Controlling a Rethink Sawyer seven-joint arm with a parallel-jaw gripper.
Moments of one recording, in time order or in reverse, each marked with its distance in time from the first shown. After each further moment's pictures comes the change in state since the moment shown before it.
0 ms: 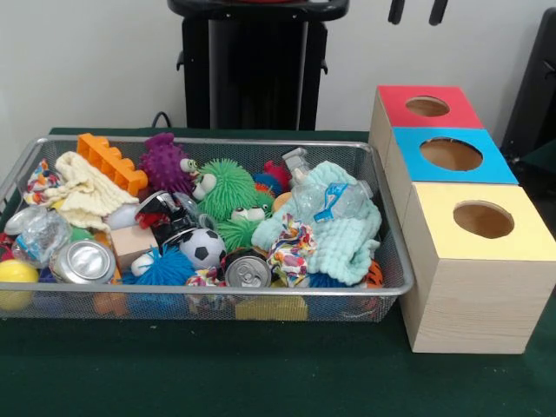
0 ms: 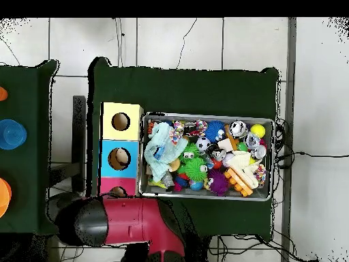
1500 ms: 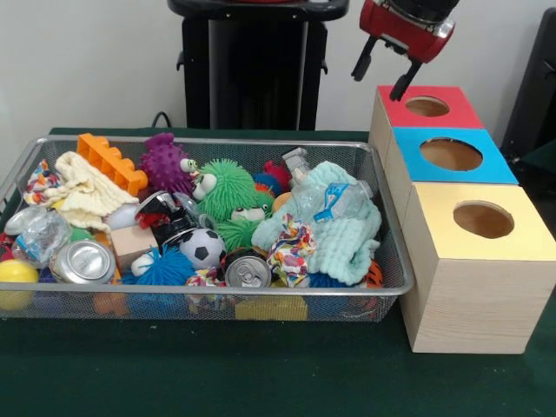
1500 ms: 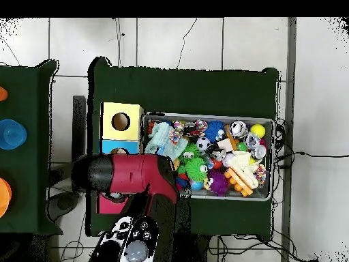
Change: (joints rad) arm 0.128 0.361 -0.232 -0.342 0.015 0.120 0.487
